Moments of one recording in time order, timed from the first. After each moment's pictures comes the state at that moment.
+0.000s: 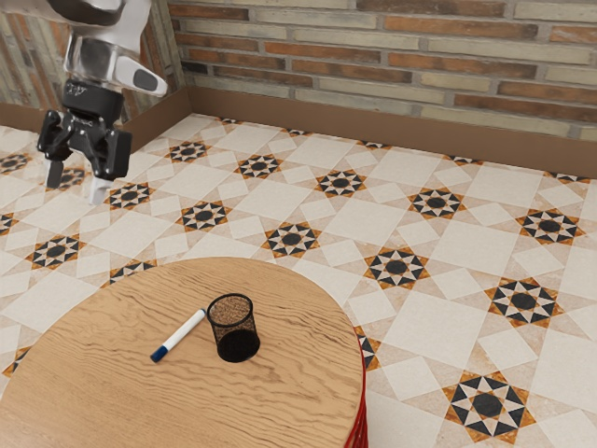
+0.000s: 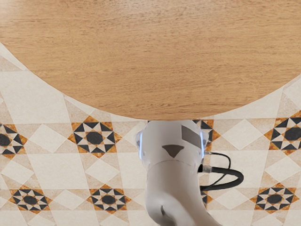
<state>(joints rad) 0.17 -0.02 -0.19 -1.49 0.07 0.83 0.05</state>
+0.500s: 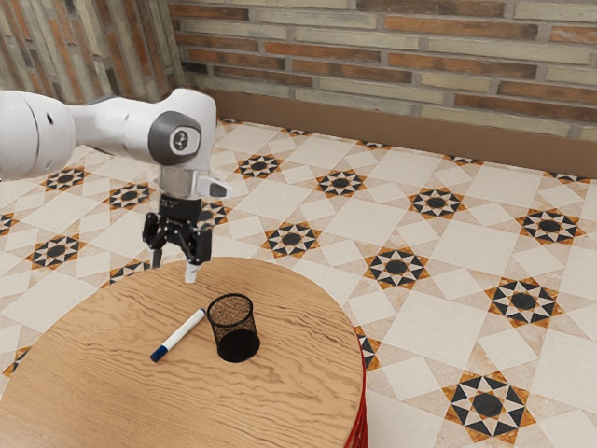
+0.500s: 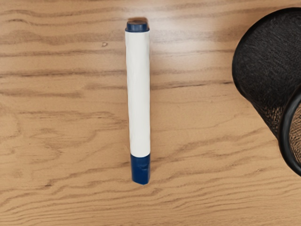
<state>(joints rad) 0.22 0.39 -0.18 -1.64 0.11 1.52 0.09</state>
